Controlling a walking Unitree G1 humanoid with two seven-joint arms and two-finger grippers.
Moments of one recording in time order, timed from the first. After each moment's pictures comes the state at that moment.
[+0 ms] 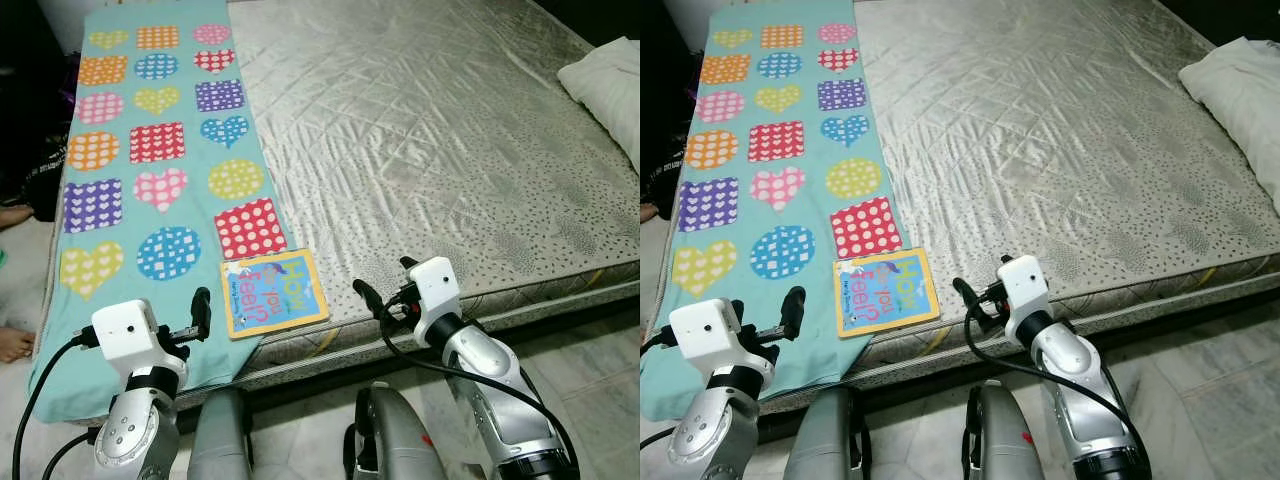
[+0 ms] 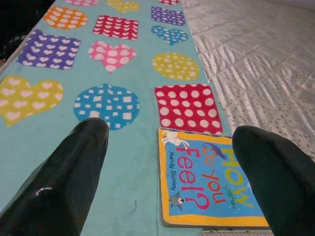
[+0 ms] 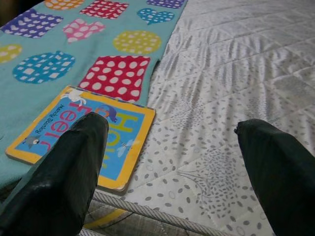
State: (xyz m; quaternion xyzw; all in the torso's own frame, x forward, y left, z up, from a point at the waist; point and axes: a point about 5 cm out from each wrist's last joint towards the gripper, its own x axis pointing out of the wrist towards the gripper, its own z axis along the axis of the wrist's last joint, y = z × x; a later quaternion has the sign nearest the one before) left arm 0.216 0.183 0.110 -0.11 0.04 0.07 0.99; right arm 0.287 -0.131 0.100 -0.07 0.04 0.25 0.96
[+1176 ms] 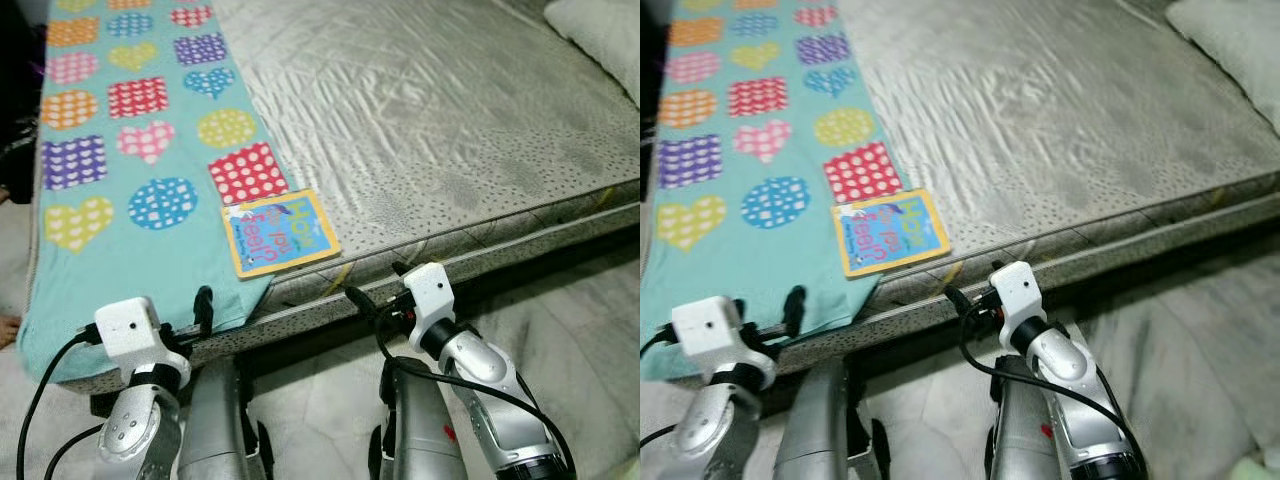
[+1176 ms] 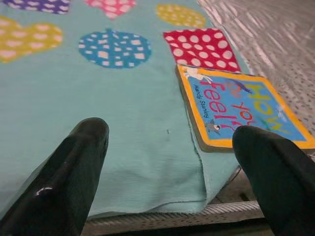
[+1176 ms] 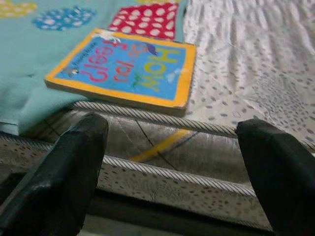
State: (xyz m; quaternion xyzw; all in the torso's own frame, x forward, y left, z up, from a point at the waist) left arm 0.219 0.181 0.108 -0.12 0.05 0.07 0.99; right arm 0.283 -0.127 0.097 -0.06 0.04 0.27 0.96
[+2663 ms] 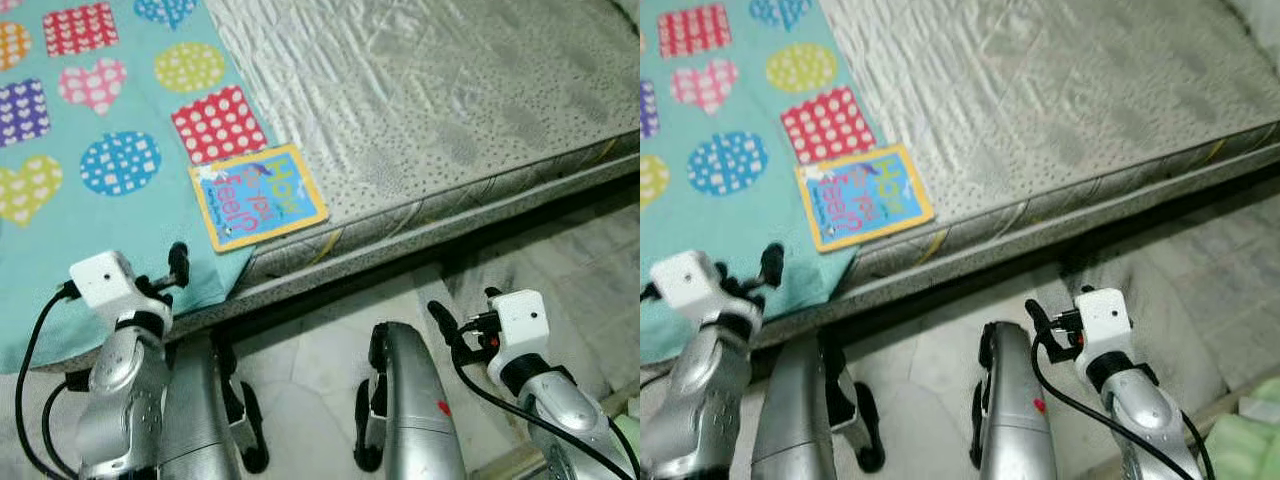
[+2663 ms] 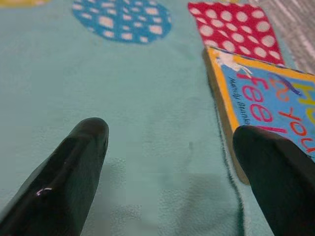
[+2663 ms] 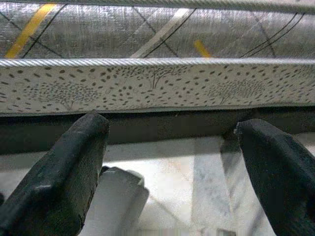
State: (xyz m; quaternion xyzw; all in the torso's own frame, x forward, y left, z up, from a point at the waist) left arm 0.278 0.206 0.127 -0.17 0.00 0.09 0.98; right arm 0.237 -0.205 0.102 -0.08 0.08 0.11 0.99
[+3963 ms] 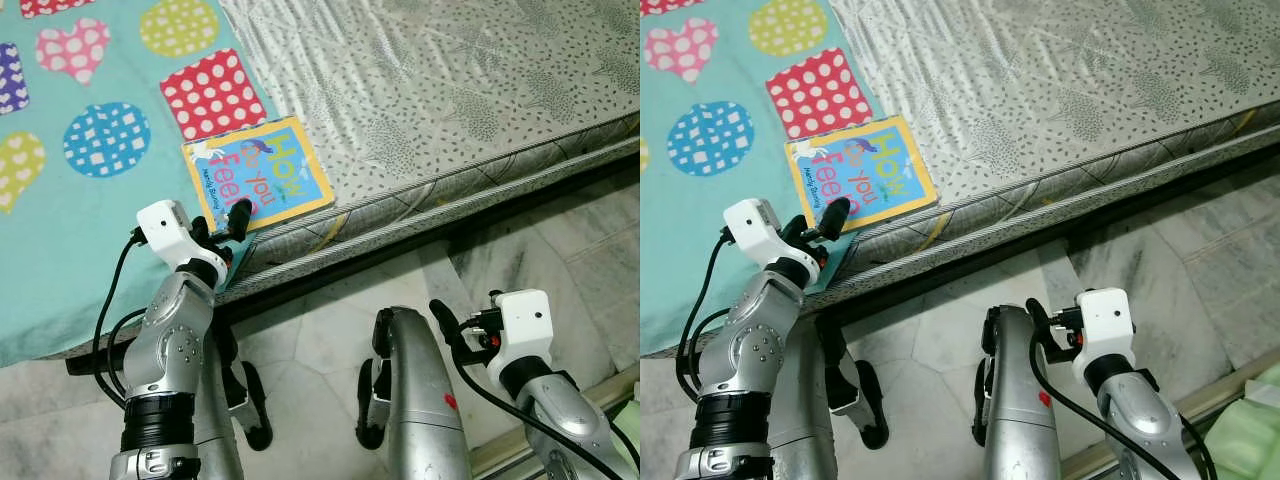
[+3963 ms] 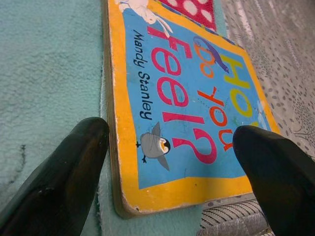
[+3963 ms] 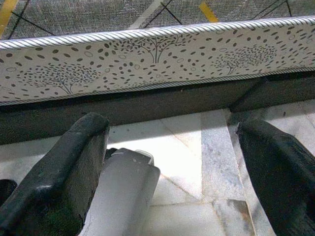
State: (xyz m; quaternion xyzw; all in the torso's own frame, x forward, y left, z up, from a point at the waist) left arm 0.328 0.156 0.147 -0.27 0.01 -0.05 0.96; right arm 0.230 -0.198 0.109 -0.06 0.10 0.08 0.99
